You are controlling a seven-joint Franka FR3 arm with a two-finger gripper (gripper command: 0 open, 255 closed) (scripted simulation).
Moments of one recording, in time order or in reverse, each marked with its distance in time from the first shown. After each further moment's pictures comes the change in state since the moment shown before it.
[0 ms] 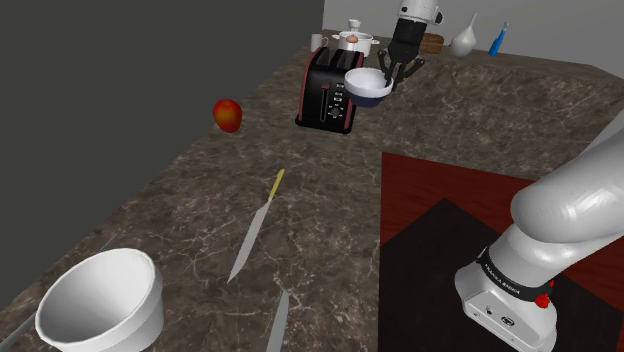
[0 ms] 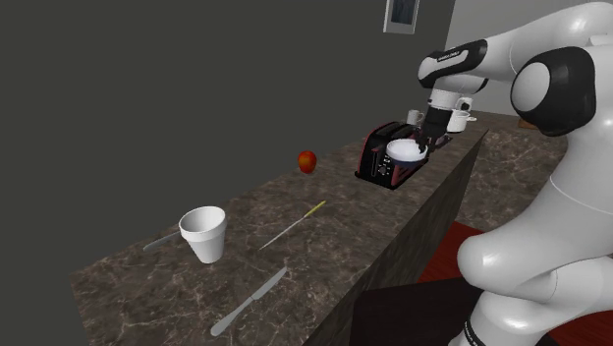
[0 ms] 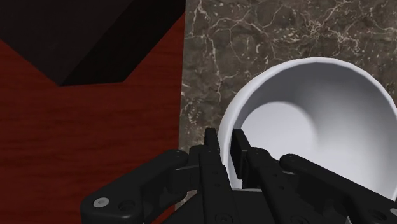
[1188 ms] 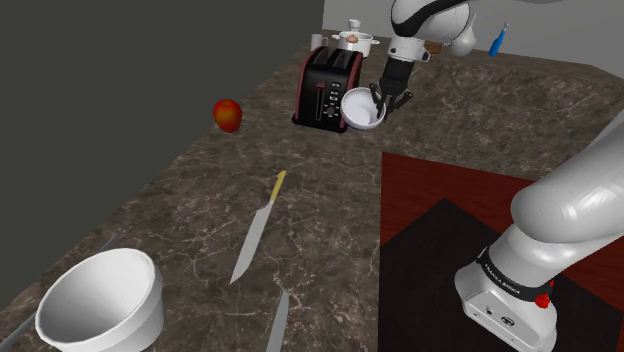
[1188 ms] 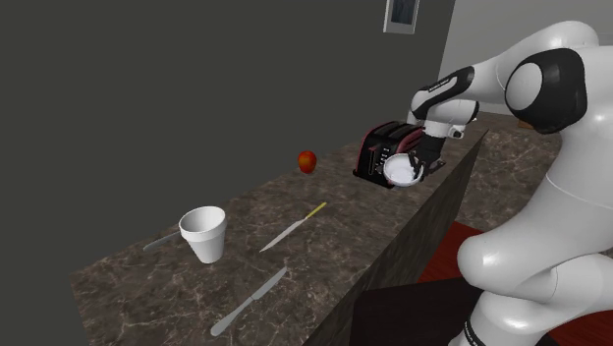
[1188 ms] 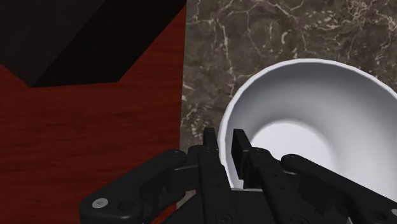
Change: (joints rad) arm 0.005 0.053 0.008 -0.183 0.007 0.234 -0.028
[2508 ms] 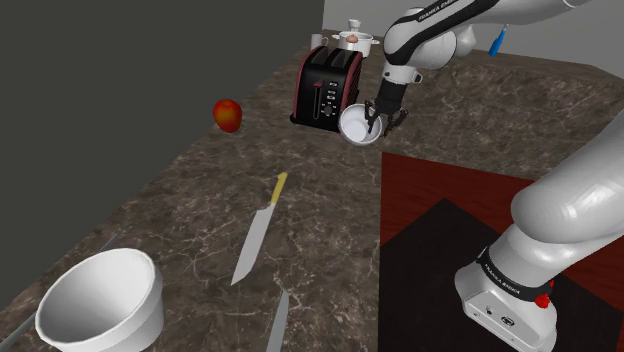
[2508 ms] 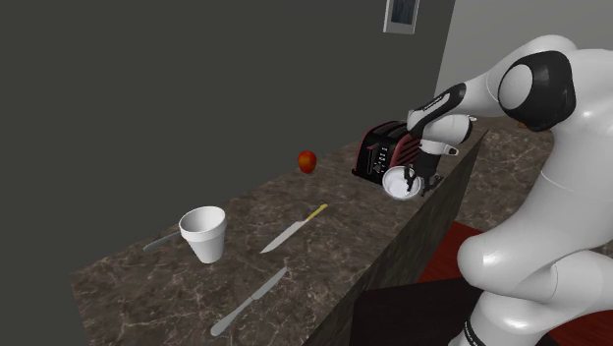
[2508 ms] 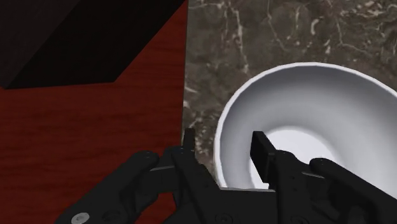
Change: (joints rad) arm 0.004 0.069 0.004 -0.090 0.005 0.159 -0.017
